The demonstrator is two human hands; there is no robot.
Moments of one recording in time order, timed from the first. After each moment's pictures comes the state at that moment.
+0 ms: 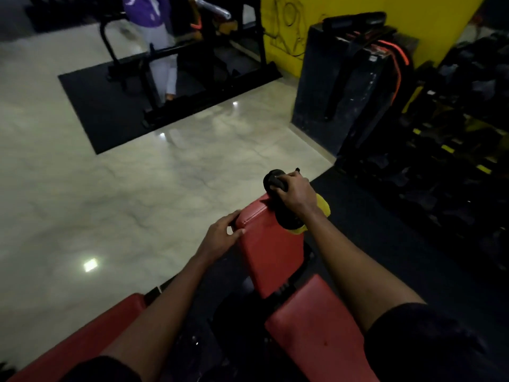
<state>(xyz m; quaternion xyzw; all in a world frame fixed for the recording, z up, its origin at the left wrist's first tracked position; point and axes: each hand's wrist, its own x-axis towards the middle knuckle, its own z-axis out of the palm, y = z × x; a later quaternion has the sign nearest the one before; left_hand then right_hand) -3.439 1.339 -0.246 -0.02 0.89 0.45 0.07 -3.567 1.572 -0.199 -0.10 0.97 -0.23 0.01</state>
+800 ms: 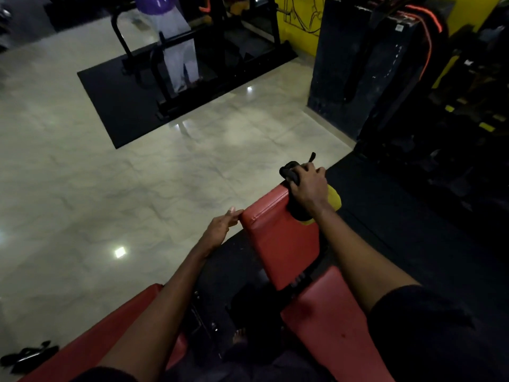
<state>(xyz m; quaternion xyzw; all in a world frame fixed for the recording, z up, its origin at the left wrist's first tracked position) -3.442 1.329 -0.222 -0.15 0.79 0.58 0.16 -3.582 1.571 -0.233 -0.07 0.98 -0.19 -0.05</state>
